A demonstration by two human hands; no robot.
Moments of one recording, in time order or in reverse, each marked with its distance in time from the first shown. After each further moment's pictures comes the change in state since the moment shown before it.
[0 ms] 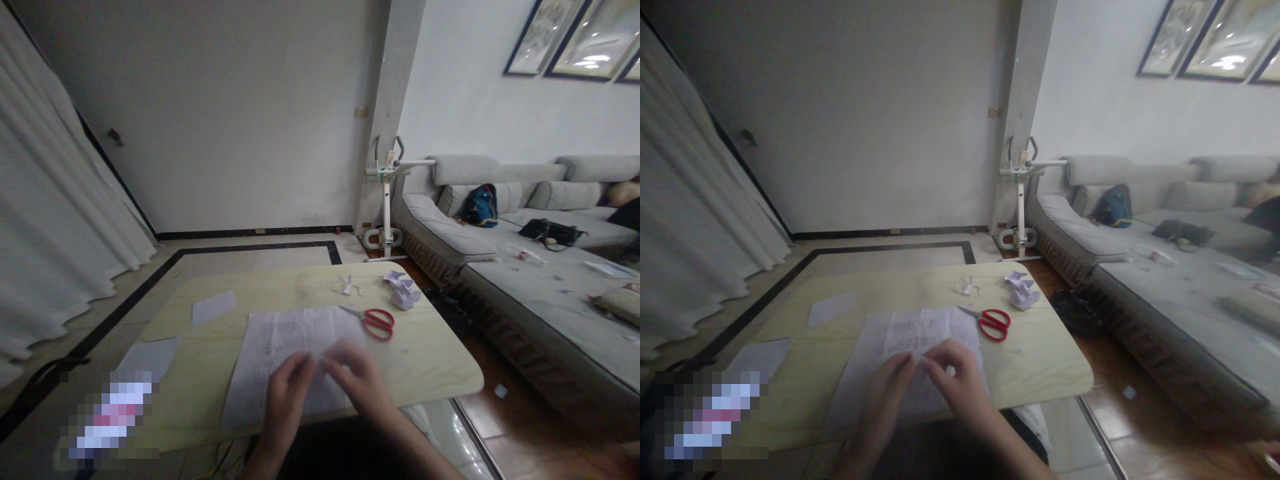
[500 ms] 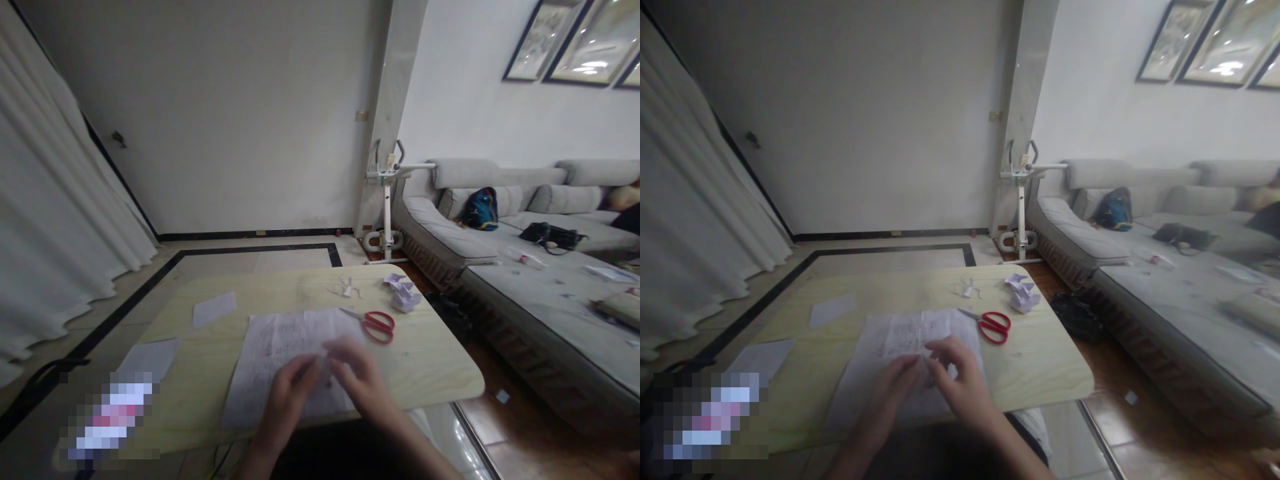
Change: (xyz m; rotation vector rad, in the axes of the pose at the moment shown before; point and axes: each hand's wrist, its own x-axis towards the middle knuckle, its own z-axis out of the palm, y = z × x) left_hand 0.003 0.000 -0.006 -0.130 -0.183 -0.089; right_hand 0.000 0.000 -0.006 0.016 0.021 -0.076
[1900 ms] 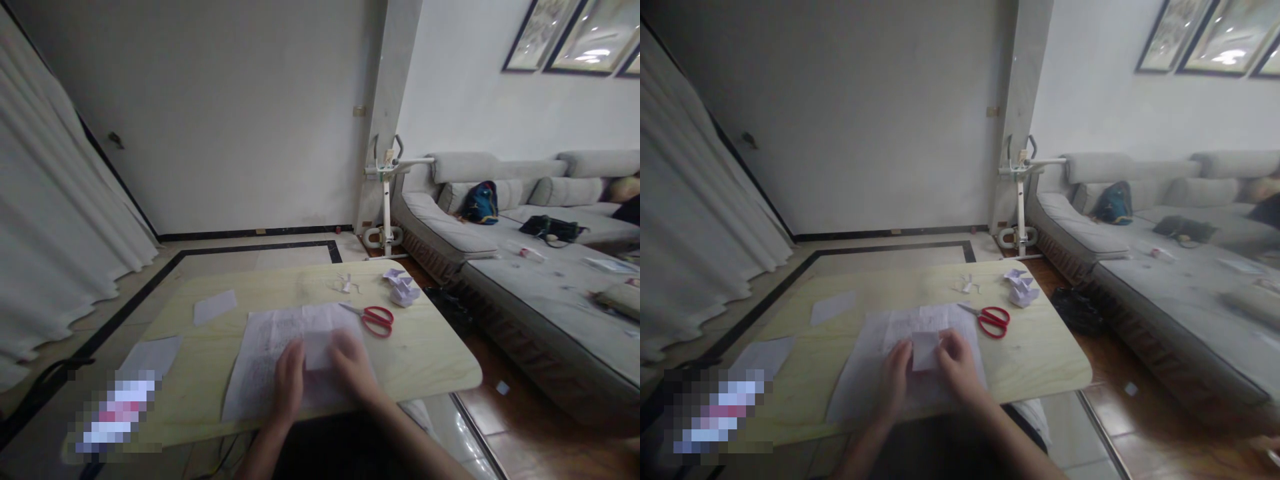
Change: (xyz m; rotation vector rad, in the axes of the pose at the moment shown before) left_hand 0.026 -0.047 0.004 0.107 0.372 0.093; right_hand 0.004 0.042 0.018 0.098 0.124 0.258
